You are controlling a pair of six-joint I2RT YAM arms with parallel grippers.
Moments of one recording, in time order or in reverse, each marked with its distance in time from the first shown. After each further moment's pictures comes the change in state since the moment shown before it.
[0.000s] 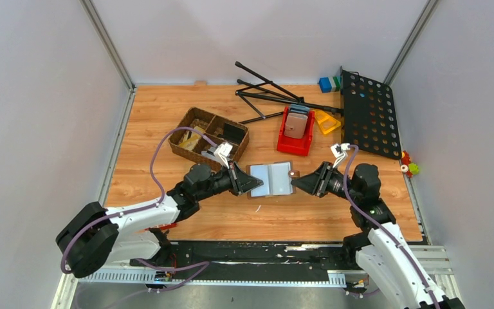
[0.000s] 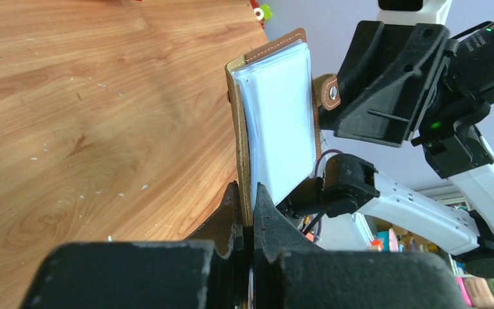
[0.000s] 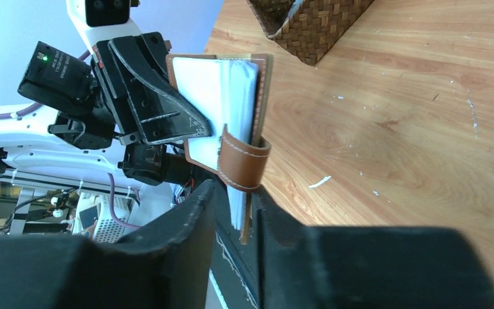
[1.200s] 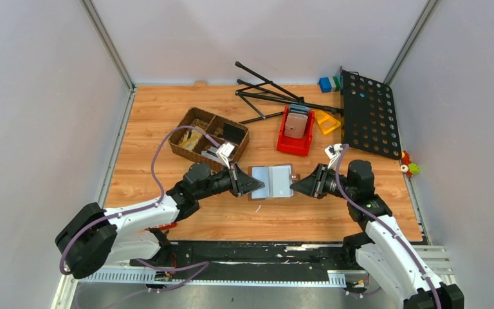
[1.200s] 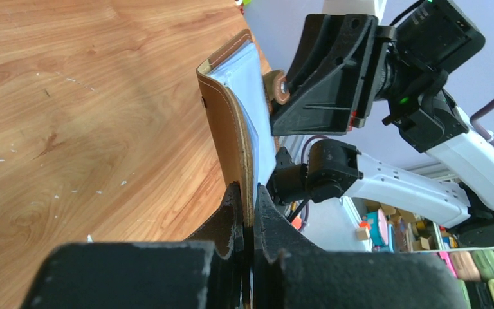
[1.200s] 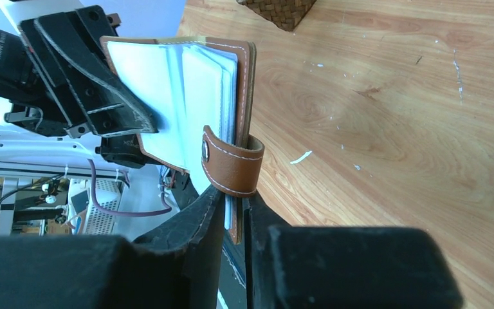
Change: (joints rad) left arm 0.000 -0.024 0.012 -0.014 0.072 -0.002; right arm 0.000 0.073 0.012 -0.076 -0.021 -0.096
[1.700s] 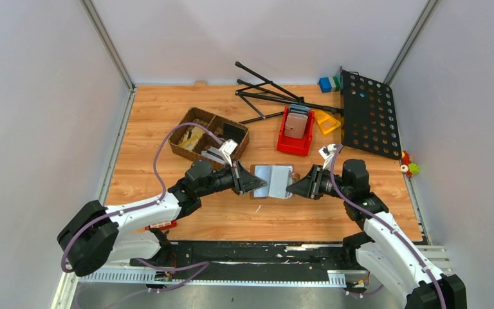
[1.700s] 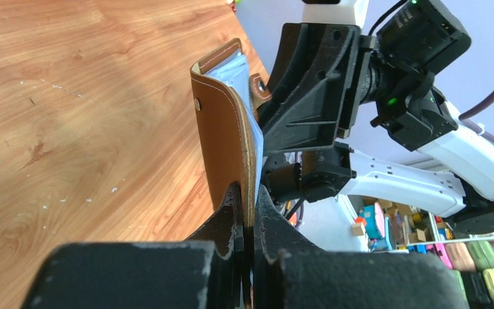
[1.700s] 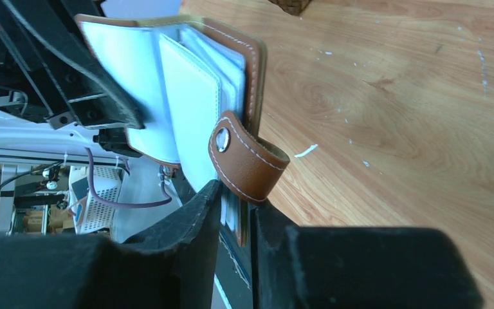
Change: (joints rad) left arm 0.000 0.018 0.045 -0.014 0.032 0.000; right arm 0.055 0.055 0.000 0.018 0.013 -0.006
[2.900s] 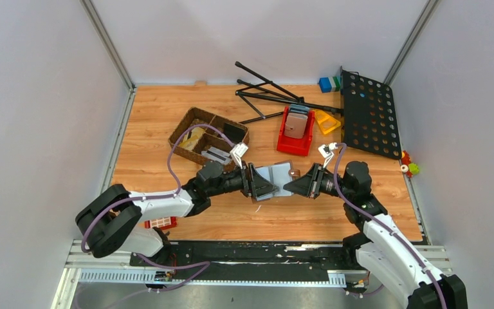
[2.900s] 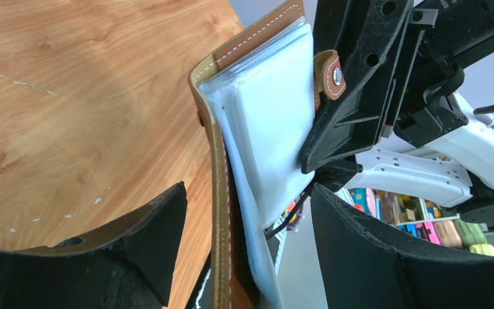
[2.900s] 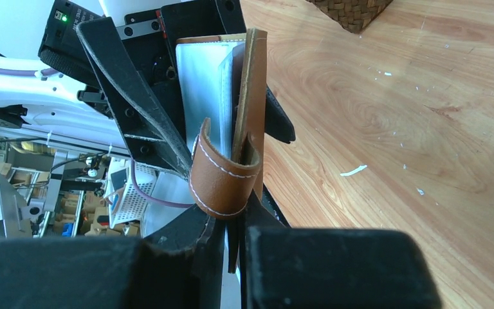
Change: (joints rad) left arm -0.042 0.188 0.019 0.158 0.019 -0.003; right arm 0.027 -0.017 -0.037 0.222 -0.076 0.154
